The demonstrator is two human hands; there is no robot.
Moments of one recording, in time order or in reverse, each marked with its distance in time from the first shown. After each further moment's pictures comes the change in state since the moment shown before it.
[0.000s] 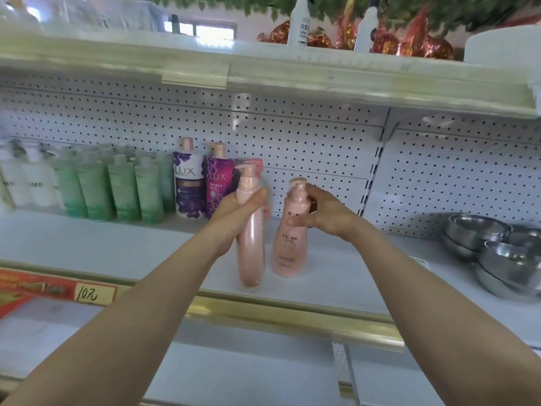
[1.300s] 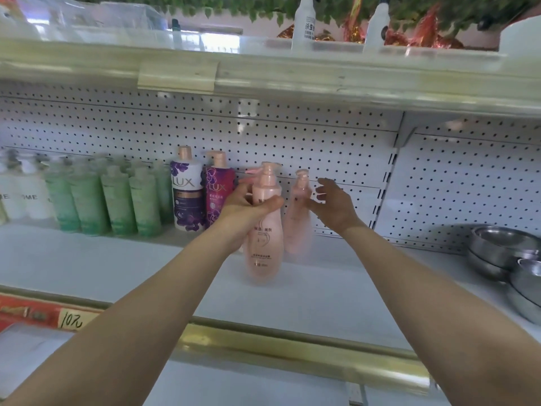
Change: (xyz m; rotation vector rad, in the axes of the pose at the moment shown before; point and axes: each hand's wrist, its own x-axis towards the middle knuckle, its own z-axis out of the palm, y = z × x) left_hand 0.067 -0.007 0.011 0.001 0.084 0.026; right_hand 0.071 0.032 -0.010 -0.100 0.382 0.091
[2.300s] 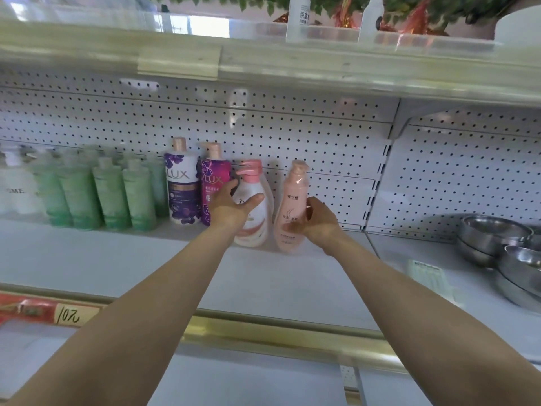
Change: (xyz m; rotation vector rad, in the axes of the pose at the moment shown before) left_hand 0.025 -0.034 -0.020 0.372 0.258 -0.039; right_hand -0.048 -0.003 0.030 0.060 -0.104 0.202
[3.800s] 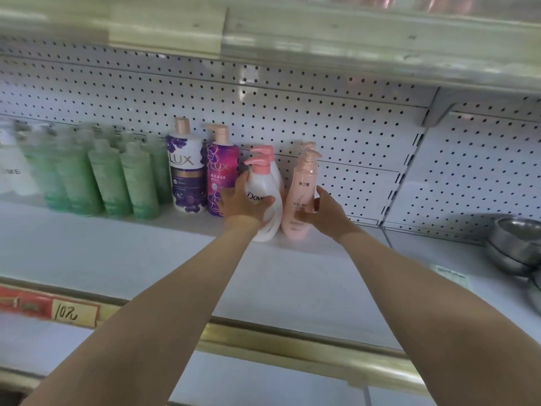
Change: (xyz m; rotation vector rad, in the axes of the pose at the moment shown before) left_hand 0.022 -0.019 0.030 0.331 0.076 -0.126; right_hand 0.063 0.023 0.013 -0.139 -0.088 0.021
